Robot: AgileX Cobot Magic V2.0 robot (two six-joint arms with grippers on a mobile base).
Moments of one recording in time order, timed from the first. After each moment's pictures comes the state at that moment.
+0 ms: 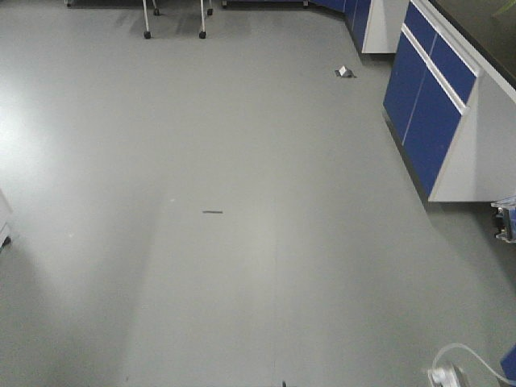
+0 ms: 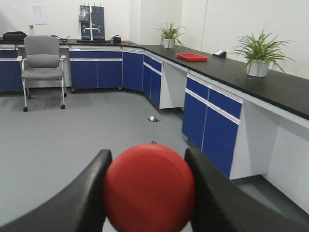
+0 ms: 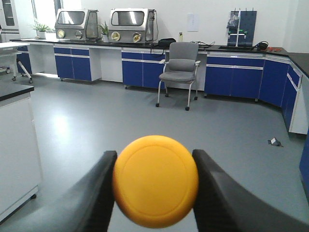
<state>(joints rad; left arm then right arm) -0.36 -0.01 -0.47 0.12 0.59 -0.21 0.37 0.28 -0.49 -0.12 0.32 0.09</state>
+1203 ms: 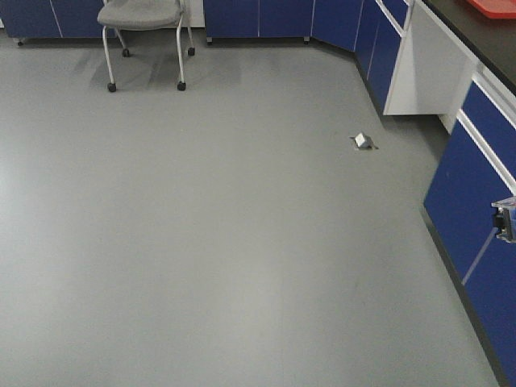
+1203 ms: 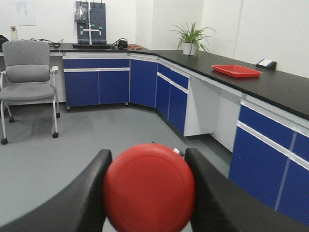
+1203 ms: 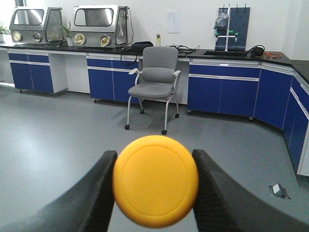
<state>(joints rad) -0.36 -0.01 -0.47 0.12 0.59 -0.21 0.37 0.28 -0.49 -0.12 0.32 0.09</state>
